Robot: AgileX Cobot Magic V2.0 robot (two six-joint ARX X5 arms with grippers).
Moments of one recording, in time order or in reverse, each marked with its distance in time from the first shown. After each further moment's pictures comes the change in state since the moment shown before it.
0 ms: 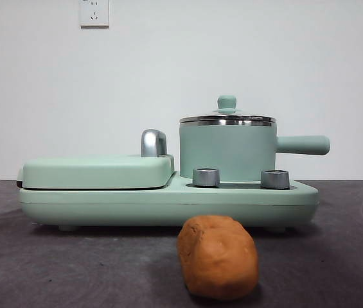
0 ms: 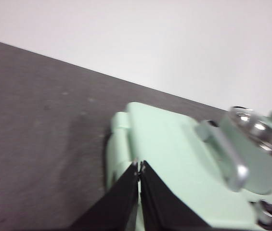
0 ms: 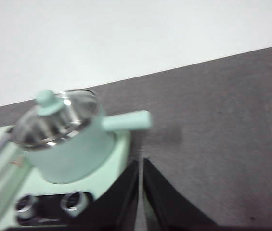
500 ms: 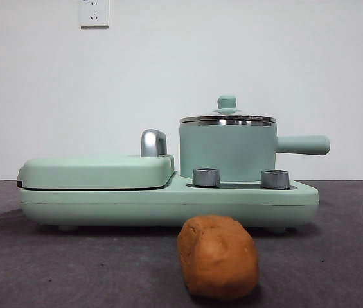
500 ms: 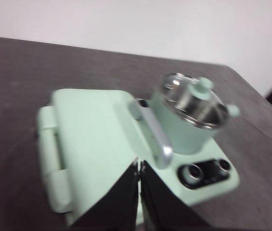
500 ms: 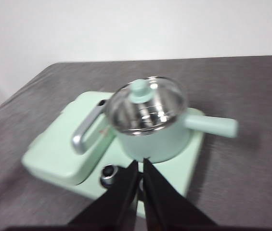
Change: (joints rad) left arm -0.052 0.432 0.497 -0.280 0.253 0.159; right arm 0.000 0.315 0.392 -0.226 -0.350 -0.150
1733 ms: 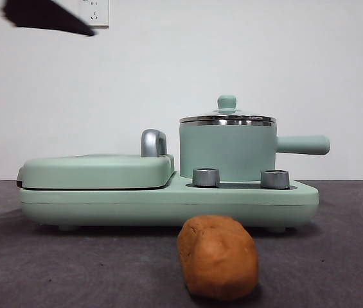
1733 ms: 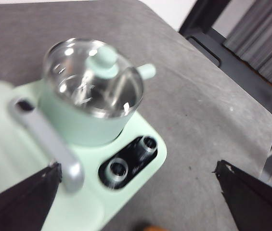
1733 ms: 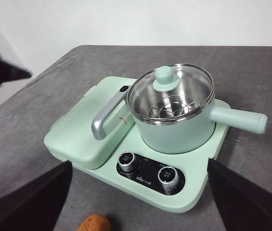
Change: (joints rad) left arm -0.279 0.527 0.338 0.020 0.141 0.095; right arm 0.000 0.035 0.006 -0.022 -0.093 -0.047
